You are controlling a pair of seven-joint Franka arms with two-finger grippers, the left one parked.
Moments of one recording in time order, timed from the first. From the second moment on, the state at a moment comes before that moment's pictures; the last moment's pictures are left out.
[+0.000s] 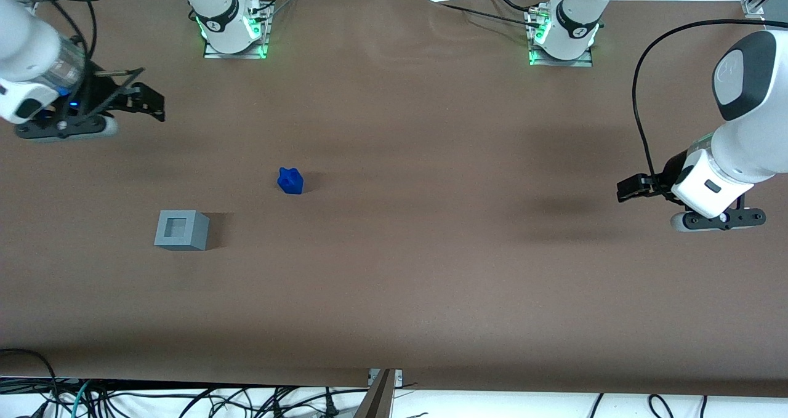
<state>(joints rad) 0.11 -0.03 0.05 -1.76 -0.01 1.61 0.03</state>
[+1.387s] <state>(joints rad) 0.39 0.35 0.05 -2.08 -0.02 2.39 0.55</state>
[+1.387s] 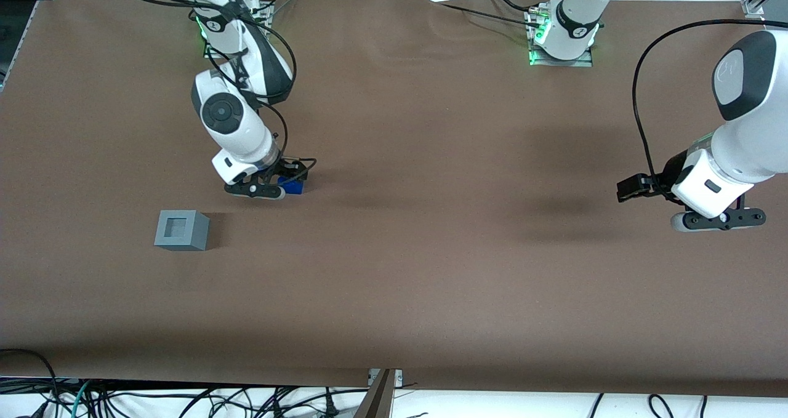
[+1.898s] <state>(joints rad) 0.40 0.40 0.05 -2.08 -0.04 2.42 0.55</state>
